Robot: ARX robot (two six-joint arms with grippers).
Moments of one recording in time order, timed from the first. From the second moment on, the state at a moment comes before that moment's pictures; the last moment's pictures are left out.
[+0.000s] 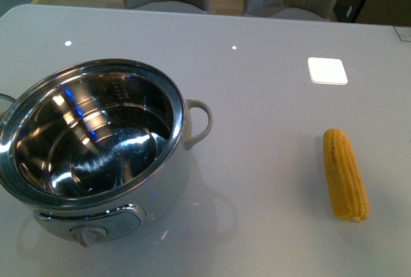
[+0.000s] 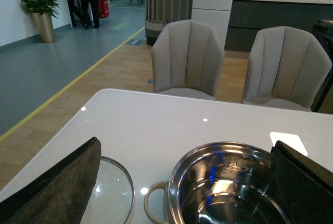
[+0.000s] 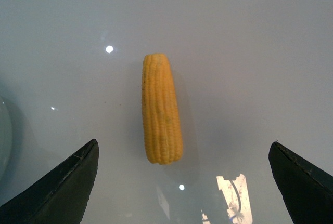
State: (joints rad) left arm 0.00 0.01 0.01 0.00 0.00 -0.01; right arm 0.17 1.22 0.32 0.14 0.19 0.35
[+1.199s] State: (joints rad) left arm 0.00 0.01 0.01 0.00 0.00 -0.01; right arm 0.24 2.21 0.71 0.35 0.19 0.32
